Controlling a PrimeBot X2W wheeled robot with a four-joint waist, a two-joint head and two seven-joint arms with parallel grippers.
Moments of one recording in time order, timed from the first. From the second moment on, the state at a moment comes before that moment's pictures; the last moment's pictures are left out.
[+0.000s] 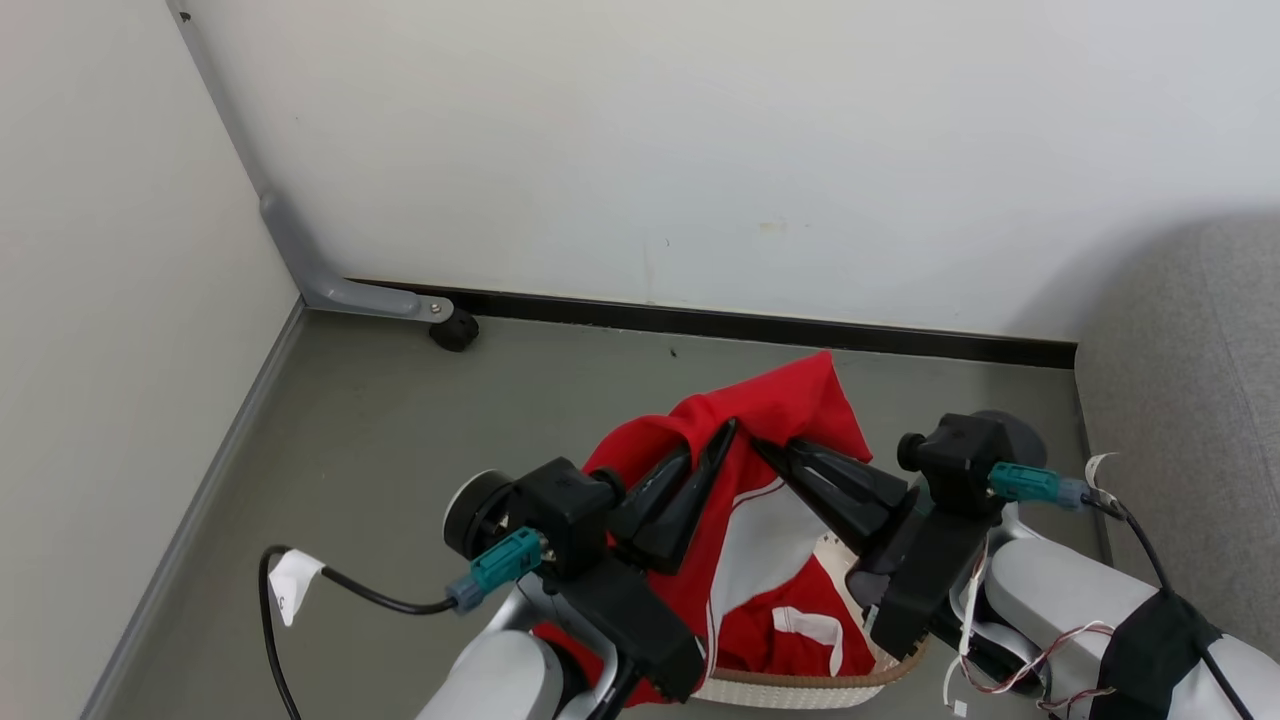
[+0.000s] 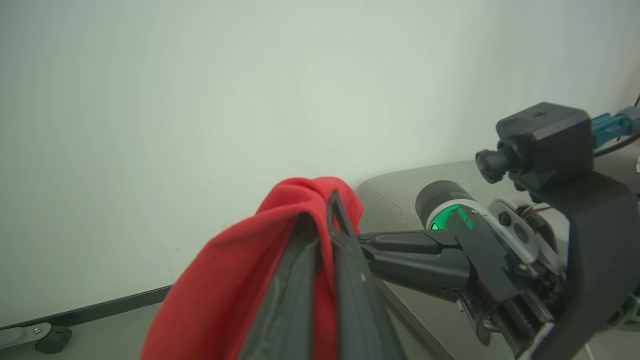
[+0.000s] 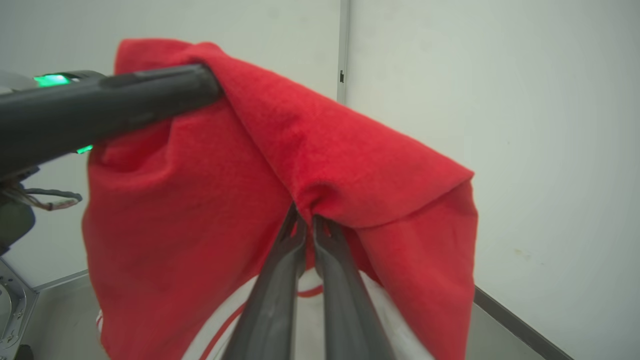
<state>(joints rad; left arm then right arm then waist) -0.33 0.05 -0.59 0.13 -0.45 -0.11 -0.02 -0.66 -0.43 1.11 0.36 0.73 0.12 -0.25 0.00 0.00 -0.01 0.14</state>
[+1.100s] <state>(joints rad) -0.22 0.11 -0.55 0.15 -0.49 -0.09 -0.03 -0.59 -0.46 0.94 0.31 0.82 0.12 -0.25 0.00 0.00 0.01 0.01</state>
